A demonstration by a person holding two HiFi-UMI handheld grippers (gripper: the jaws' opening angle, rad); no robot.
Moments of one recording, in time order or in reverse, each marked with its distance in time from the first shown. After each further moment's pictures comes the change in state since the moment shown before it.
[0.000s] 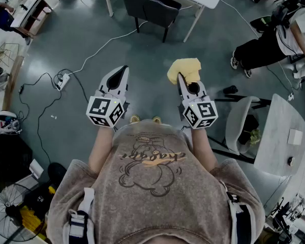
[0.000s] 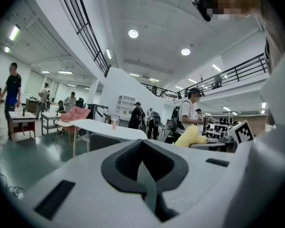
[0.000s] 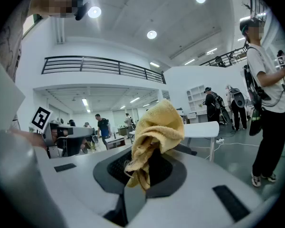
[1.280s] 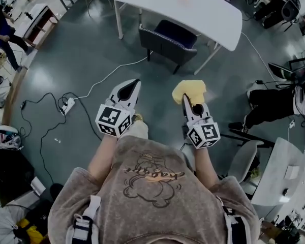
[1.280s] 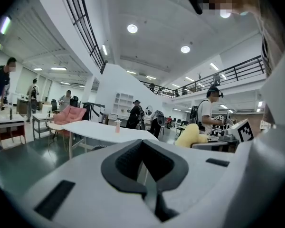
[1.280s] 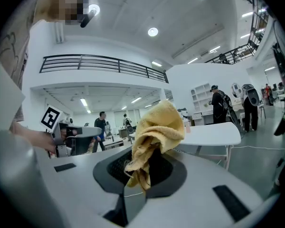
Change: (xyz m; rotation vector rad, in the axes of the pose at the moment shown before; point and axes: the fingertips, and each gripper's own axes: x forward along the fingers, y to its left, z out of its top) left arm 0.167 0.172 0.040 0.028 0.031 -0.089; right arm 0.218 -0.041 0.029 -0.006 -0.022 0.005
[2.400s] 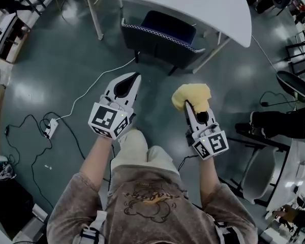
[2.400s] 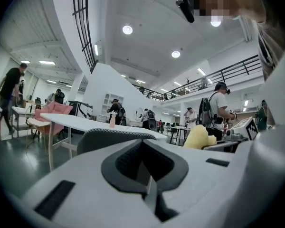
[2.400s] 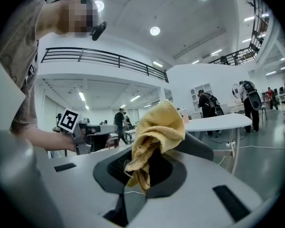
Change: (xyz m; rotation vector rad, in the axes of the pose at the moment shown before) left arm 0.169 0.118 -0.141 0.036 -0.074 -0.159; right arm 0.125 -0.084 -0.149 -0.051 -0.021 -0.011
